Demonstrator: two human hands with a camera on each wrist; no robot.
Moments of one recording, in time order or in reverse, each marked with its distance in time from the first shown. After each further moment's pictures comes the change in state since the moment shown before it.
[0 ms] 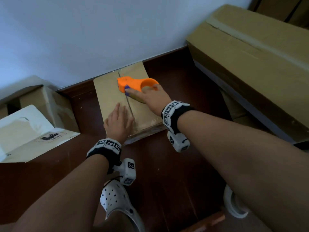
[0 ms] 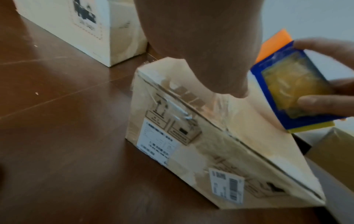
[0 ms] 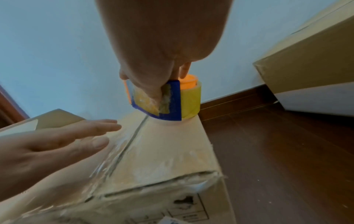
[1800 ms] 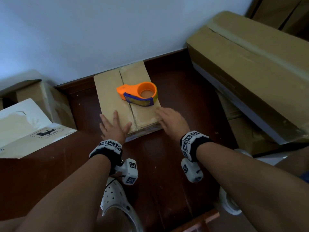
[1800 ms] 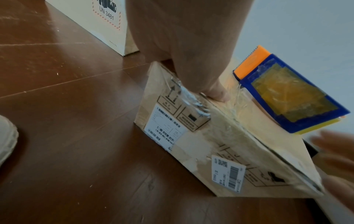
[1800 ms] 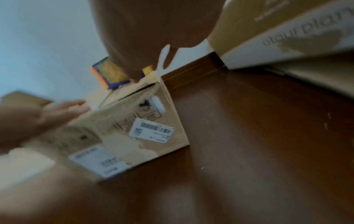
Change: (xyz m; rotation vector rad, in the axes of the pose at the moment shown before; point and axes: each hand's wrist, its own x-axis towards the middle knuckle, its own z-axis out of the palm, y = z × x) left_hand -0.019 -0.017 0.022 -0.108 -0.131 -0.396; right_hand -0.092 -0.004 0.063 0.278 0.094 0.192
